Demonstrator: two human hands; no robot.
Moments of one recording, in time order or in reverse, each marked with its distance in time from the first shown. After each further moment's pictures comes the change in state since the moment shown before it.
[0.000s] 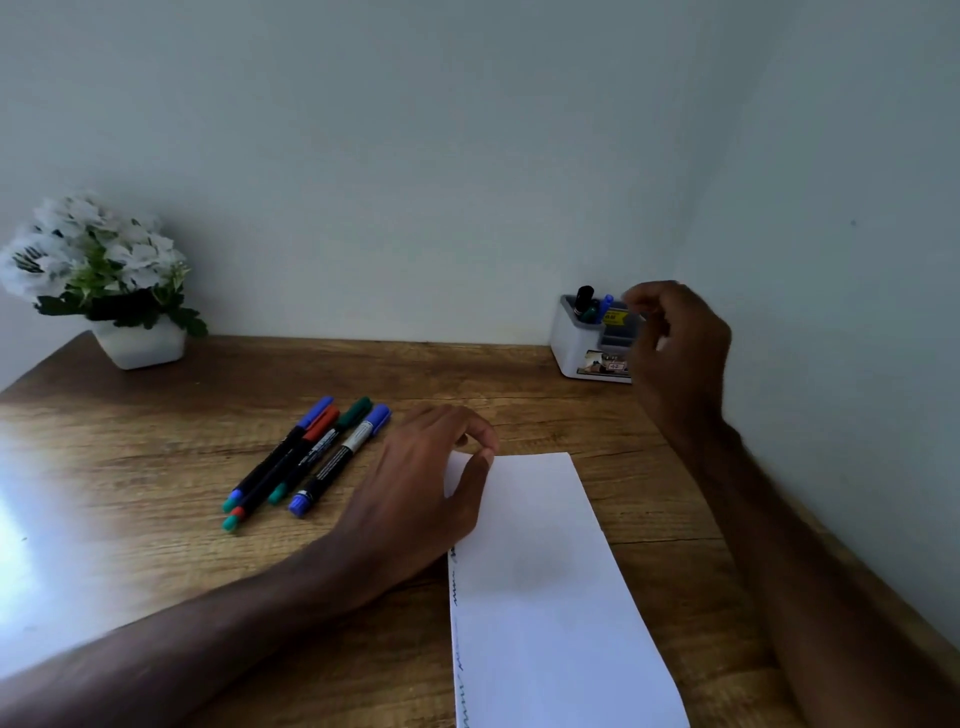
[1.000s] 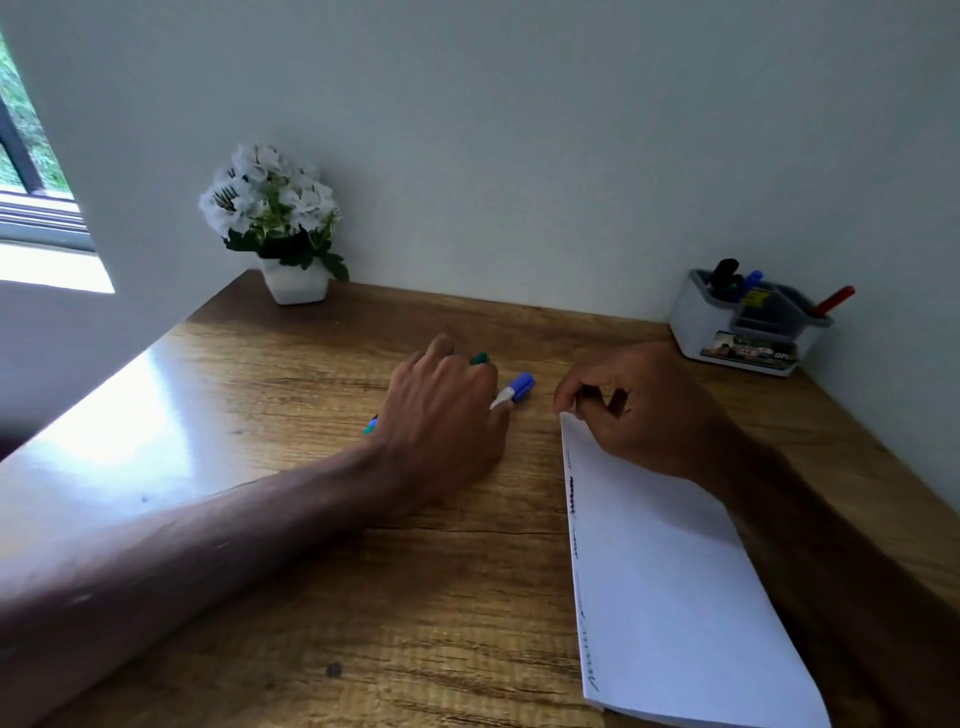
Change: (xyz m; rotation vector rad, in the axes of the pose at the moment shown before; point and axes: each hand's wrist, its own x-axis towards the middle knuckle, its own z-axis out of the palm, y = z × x) left_hand -0.009 -0.035 -0.052 0.628 -0.009 -0.138; right_hand -0.043 -0.114 0.030 0.309 -0.827 -0.317
